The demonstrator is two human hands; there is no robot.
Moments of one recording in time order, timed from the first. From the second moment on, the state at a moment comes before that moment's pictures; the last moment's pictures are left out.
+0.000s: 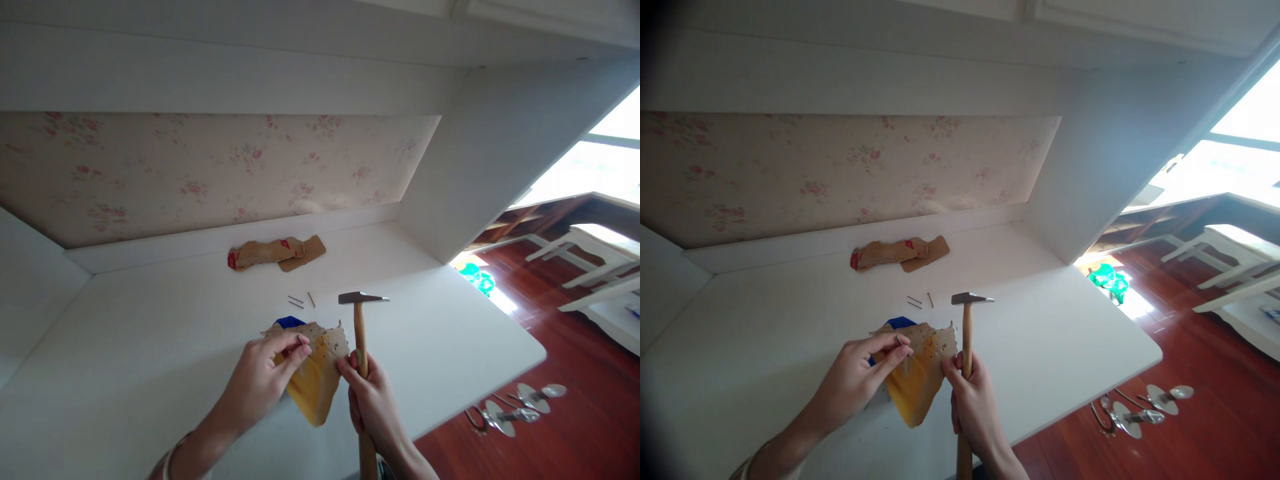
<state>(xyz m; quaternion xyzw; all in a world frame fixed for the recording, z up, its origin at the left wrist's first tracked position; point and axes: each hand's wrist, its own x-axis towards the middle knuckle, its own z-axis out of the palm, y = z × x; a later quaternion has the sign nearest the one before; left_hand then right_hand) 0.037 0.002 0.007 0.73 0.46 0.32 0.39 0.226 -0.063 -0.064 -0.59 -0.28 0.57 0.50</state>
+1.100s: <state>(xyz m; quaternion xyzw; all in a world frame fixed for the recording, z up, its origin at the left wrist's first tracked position) 0.064 -0.007 -0.030 0.77 0.43 0.36 0.30 0.228 -0.066 -0.059 -0.59 -0.29 0.56 0.50</state>
